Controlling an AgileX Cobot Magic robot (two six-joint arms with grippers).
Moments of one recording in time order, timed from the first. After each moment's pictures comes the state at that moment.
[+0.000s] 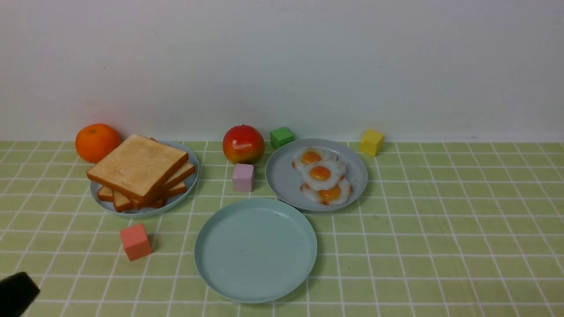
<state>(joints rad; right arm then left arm) -0.03 -0.01 0.02 -0.02 0.39 -0.01 -0.15 0.25 -0.37 -0.41 0.51 -0.24</state>
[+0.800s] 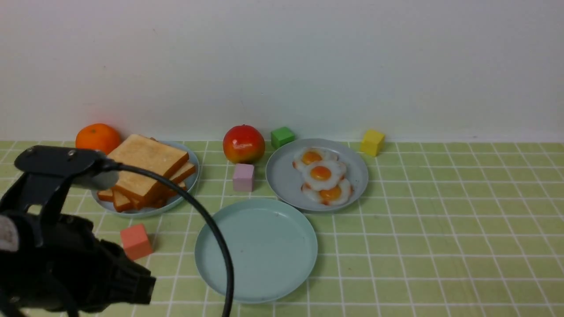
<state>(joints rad) -0.03 -0.01 0.02 0.46 0.02 0.21 -0.42 1.03 -0.79 -0.17 0.78 -0.05</state>
